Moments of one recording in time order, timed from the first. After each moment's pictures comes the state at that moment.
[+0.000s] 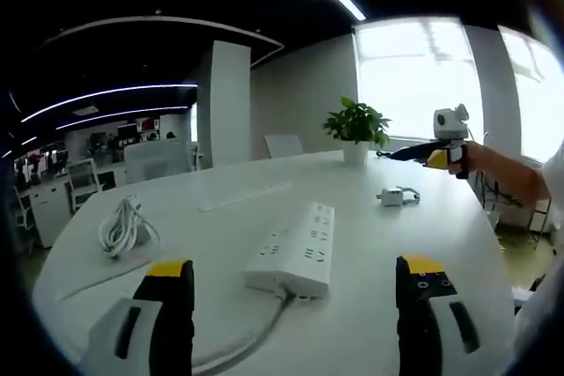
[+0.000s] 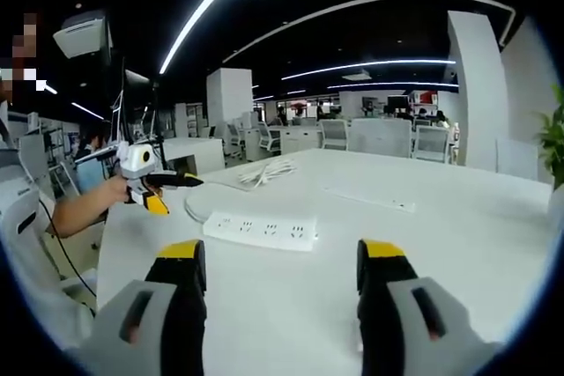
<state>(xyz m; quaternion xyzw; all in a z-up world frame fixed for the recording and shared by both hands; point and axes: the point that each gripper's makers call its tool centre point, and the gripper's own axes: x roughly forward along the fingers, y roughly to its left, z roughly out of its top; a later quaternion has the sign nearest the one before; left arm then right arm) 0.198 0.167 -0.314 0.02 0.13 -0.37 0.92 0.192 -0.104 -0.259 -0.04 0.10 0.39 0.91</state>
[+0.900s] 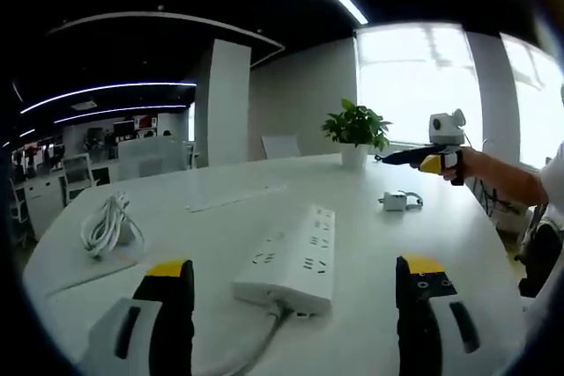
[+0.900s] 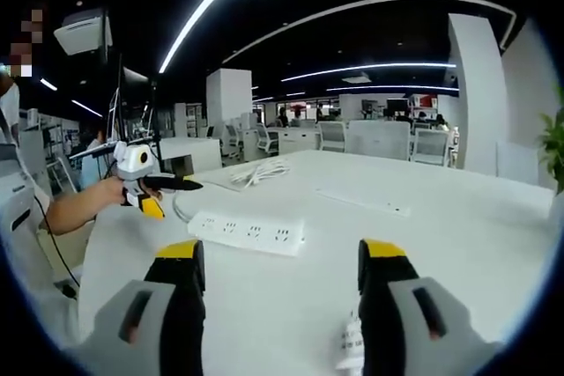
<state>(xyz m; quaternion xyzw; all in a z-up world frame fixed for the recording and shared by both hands) 0.213 0.146 -0.323 0.01 0.13 -0.38 0.92 0.220 -0.109 -0.268 -0.05 0.10 0.39 0.91</state>
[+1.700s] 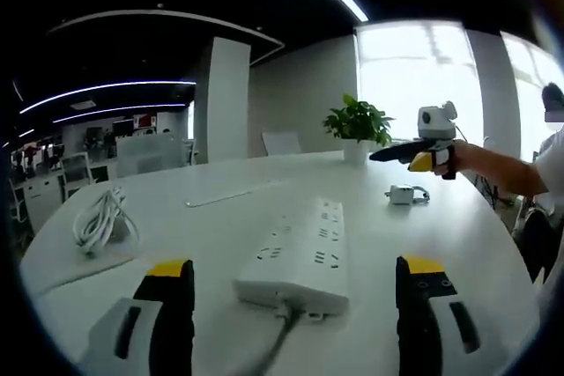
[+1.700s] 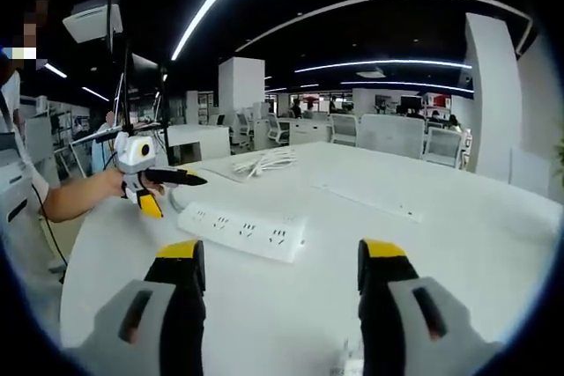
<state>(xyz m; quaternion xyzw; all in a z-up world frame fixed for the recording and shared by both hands) 0.231 0.143 -0.340 0.01 0.13 -0.38 0.91 0.253 -0.087 -0.284 -0.07 0.11 0.42 0.90</state>
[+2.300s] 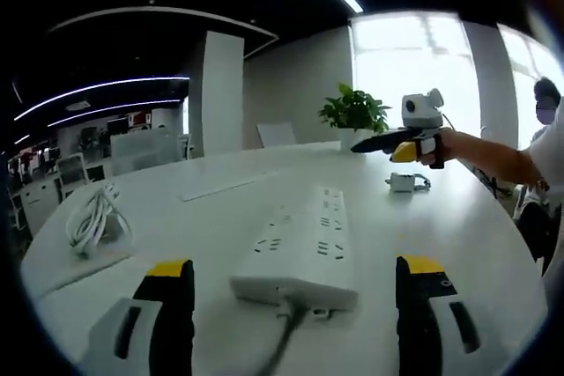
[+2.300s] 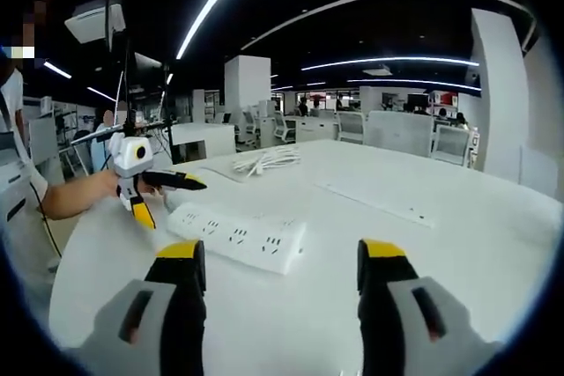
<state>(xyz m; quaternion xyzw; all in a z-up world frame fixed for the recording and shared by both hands) 0.235 0.135 -0.354 0.04 0.14 -0.39 0.91 0.280 -0.069 -0.293 -0.07 0.11 0.44 0.89</state>
